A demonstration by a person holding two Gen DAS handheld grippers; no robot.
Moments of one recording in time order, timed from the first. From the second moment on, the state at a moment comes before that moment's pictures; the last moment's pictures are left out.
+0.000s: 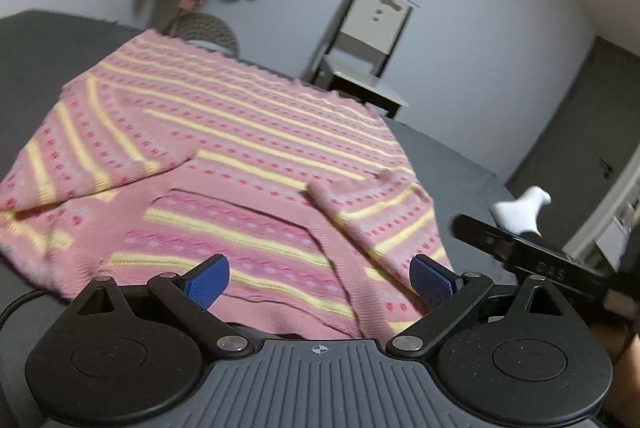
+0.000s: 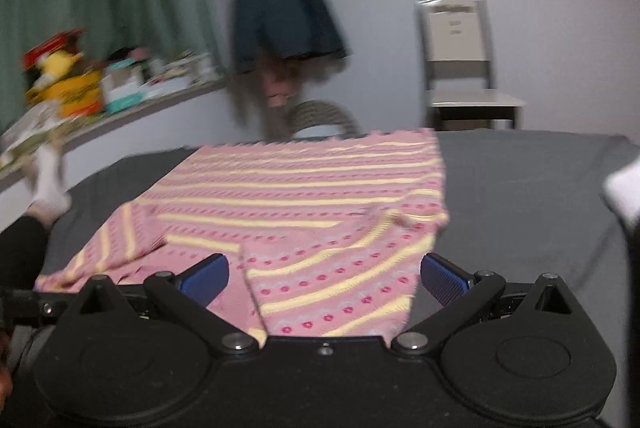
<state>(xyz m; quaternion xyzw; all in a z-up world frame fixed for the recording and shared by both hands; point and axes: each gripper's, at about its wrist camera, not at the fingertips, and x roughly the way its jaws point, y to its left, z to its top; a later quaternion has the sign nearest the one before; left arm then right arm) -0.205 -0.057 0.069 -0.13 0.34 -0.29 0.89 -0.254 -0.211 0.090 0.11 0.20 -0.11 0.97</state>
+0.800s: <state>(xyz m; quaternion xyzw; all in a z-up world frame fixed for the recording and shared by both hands) -0.195 -0.051 0.037 -0.07 0.35 -0.16 0.92 -0.228 -0.112 0.057 0.03 0.22 -0.22 0.95</state>
